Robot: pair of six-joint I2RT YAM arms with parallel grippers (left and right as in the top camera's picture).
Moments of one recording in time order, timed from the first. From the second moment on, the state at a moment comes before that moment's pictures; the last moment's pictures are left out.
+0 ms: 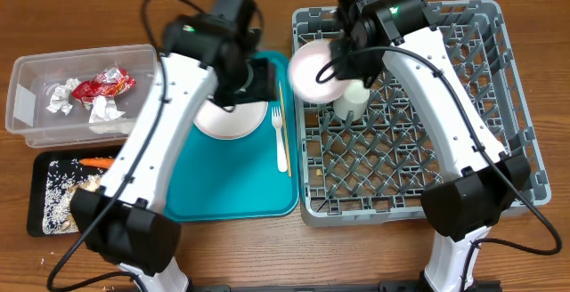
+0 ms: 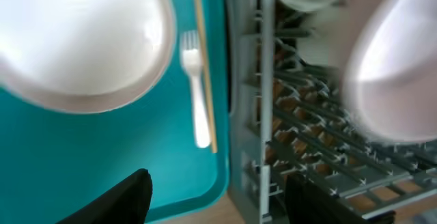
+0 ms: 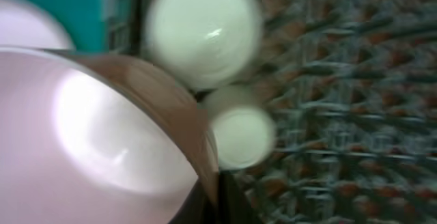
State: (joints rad) left arm -0.32 1.85 1.90 -1.36 0.25 -0.39; right arm 0.39 2.02 2.16 -1.42 0.13 0.27
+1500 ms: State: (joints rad) left arm -0.23 1.85 1.92 -1.44 0.20 -0.38; right arm 0.29 2.02 1.57 -0.92 1.46 0.69
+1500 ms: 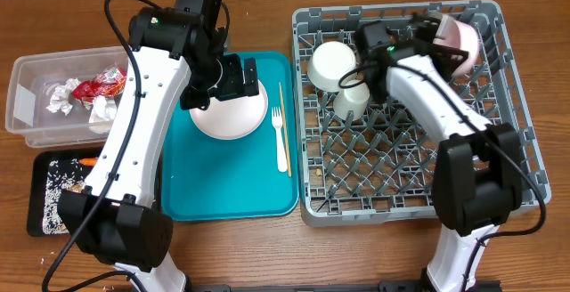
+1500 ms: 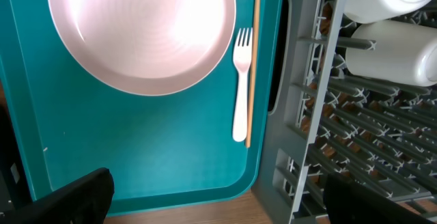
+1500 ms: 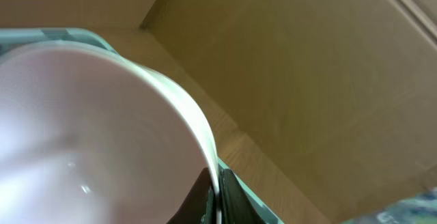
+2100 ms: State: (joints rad) left arm -0.23 1.85 1.92 -1.44 0.20 -0.38; right arm 0.30 2.02 1.50 -0.63 1.52 0.22
